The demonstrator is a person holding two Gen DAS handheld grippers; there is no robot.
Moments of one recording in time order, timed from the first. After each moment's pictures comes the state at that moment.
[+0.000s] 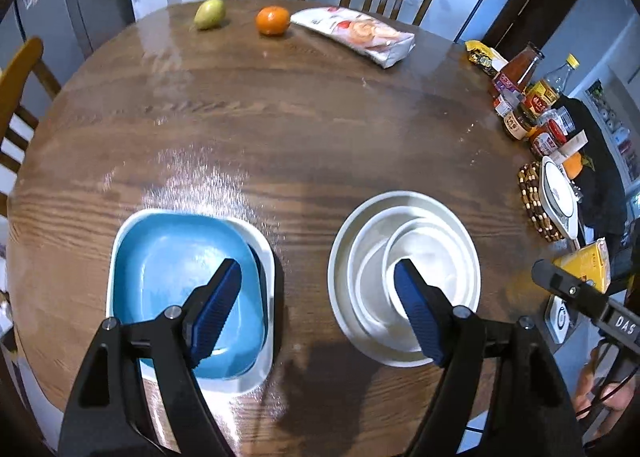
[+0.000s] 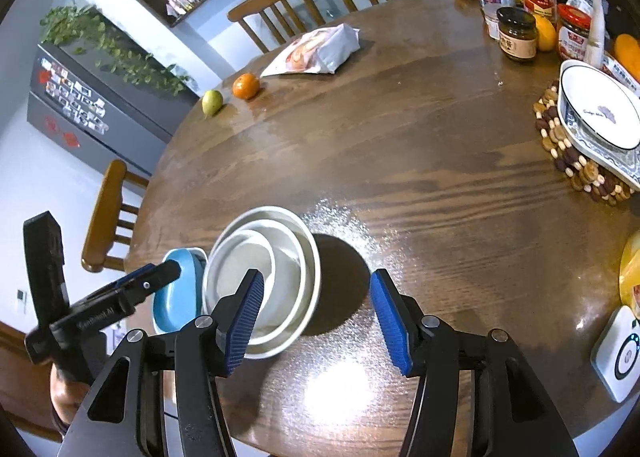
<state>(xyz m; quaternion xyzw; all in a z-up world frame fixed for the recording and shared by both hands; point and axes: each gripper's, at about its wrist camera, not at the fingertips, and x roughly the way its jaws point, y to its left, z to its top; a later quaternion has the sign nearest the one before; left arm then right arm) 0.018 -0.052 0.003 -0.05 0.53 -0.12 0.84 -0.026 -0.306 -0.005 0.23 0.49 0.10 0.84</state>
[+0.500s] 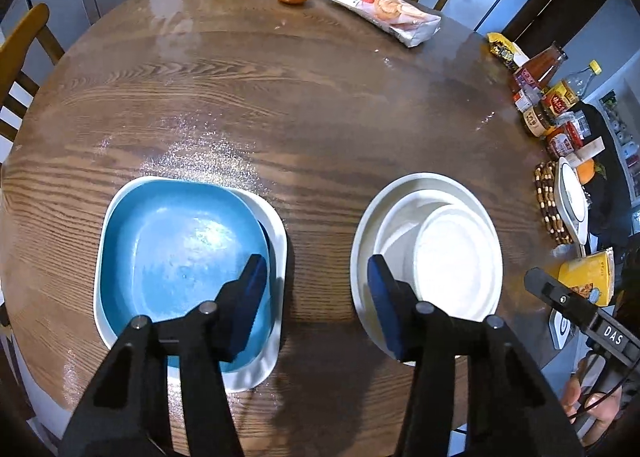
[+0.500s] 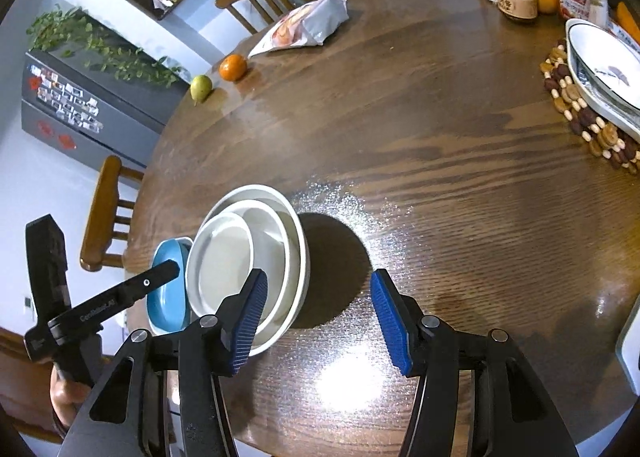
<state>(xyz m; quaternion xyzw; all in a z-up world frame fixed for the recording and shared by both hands) 0.025 -0.047 -0.019 -0.07 0.57 -0.10 0.81 -0.017 -0.307 -0.036 0.25 0.51 0.11 0.82</state>
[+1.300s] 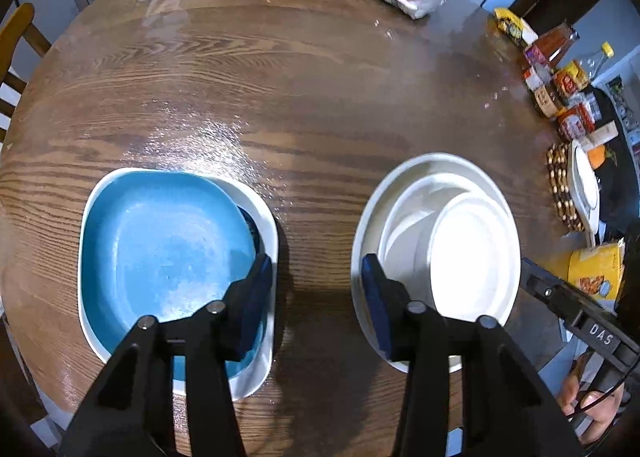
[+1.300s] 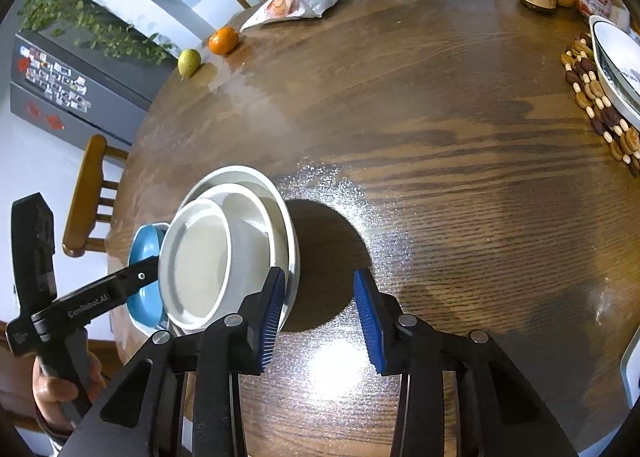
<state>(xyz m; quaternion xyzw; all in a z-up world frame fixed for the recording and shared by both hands) 0.039 -0.059 -0.039 -0.04 0.61 -0.10 0.79 -0.003 -0.296 -0.054 0.22 0.55 0.10 0.80</state>
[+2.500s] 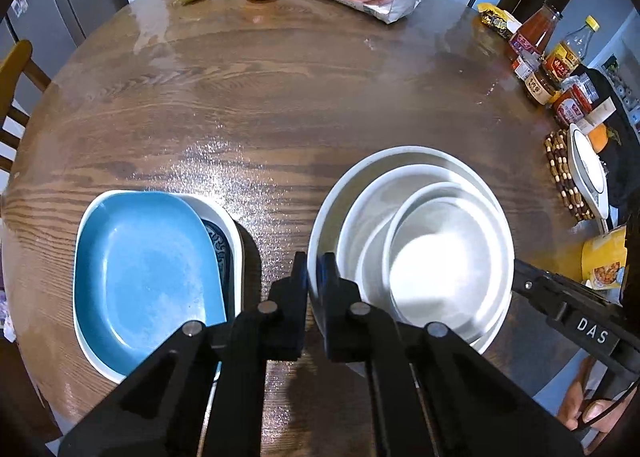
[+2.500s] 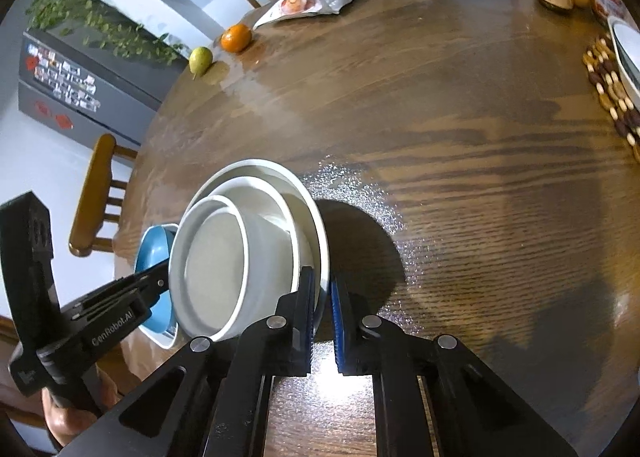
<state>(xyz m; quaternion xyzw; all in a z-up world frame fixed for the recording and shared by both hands) 0.031 -0.090 -0.039 0.00 0.56 -0.10 0.82 0.000 -0.284 -0.062 0.23 0.54 0.12 0.80</state>
